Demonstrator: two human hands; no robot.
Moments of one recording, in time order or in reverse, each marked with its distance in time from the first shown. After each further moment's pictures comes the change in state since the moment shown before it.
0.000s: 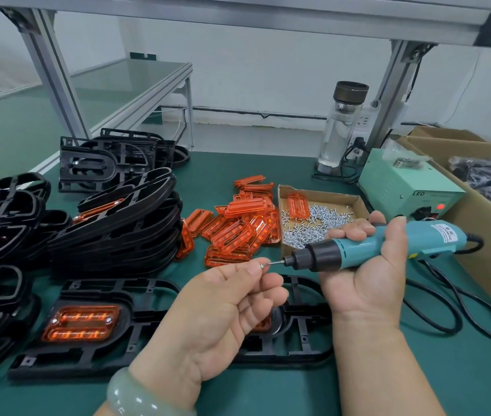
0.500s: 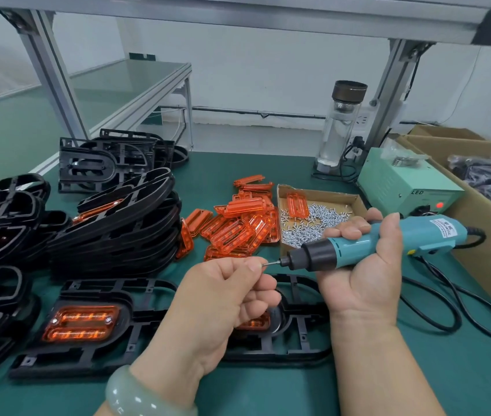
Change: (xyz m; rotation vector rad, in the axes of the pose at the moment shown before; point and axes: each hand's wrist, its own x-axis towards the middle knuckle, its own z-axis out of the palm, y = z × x) left_hand 0.001 -0.001 0.001 0.276 0.079 0.184; right_hand -0.001 0.003 0.001 -0.031 -0.030 -0.008
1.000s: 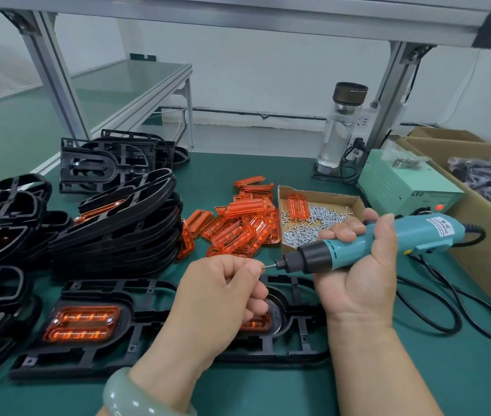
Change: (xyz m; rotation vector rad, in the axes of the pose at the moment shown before) left_hand 0.000 -0.001 -0.003 0.388 0.067 0.184; right_hand -0.003 0.004 0.001 -0.018 -0.025 0.007
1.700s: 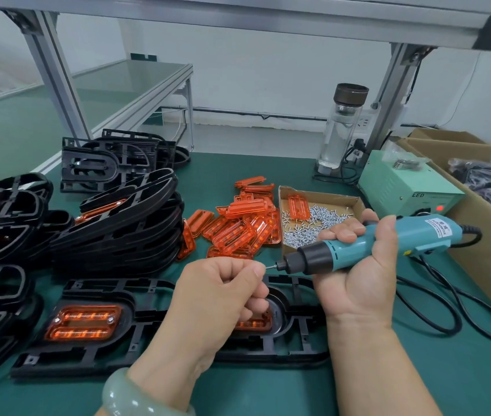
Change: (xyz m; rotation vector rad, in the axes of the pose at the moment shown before) left_hand 0.000 -0.002 -0.004 -0.124 -0.018 -0.024; right_hand -0.001 0.001 0.001 0.023 -0.002 0.016
